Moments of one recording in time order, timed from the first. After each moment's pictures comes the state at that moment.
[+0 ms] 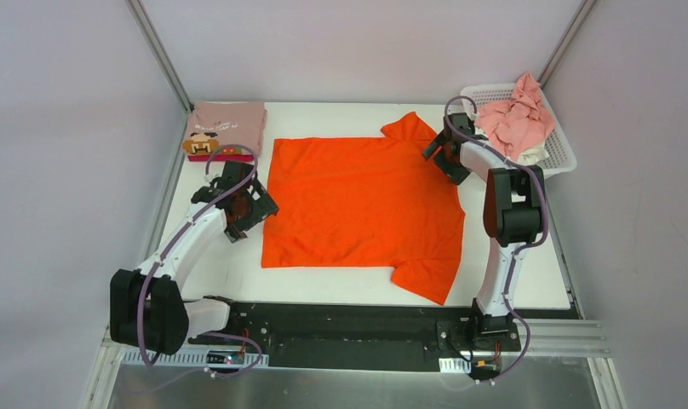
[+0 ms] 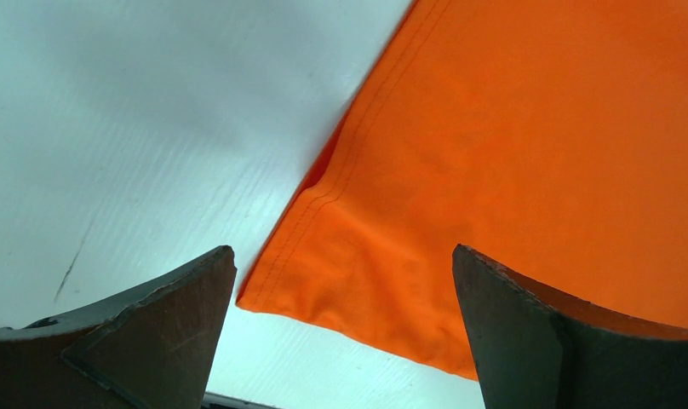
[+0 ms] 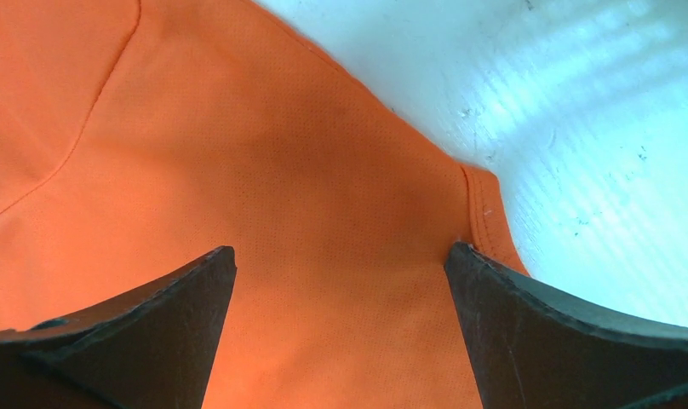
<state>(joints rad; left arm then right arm) -0.20 1.21 0.85 -0.75 -0.17 -0.84 0.13 2.07 1.51 -0.47 0.21 0.81</state>
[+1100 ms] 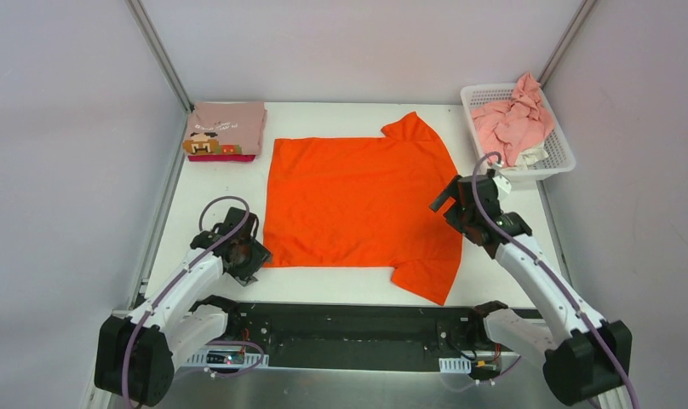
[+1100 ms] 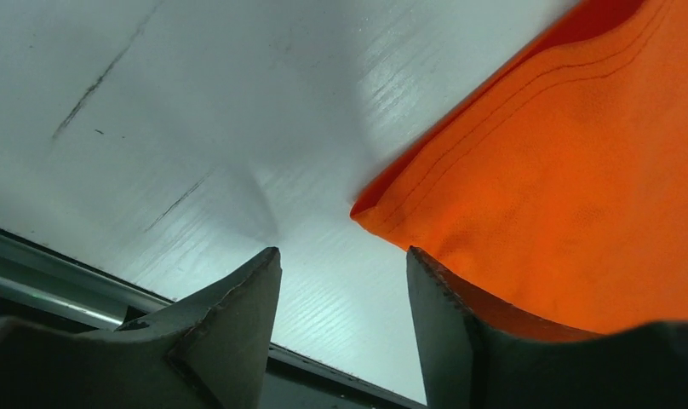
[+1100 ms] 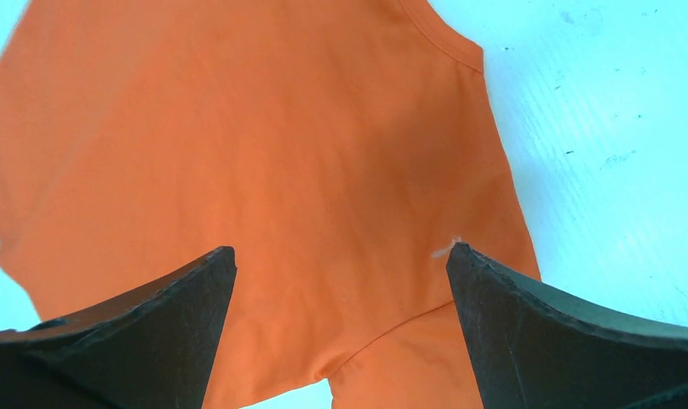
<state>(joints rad) -0.27 0.91 0.50 -0.85 -0.11 -1.15 0.35 1.05 0.79 -0.61 0.29 0.87</state>
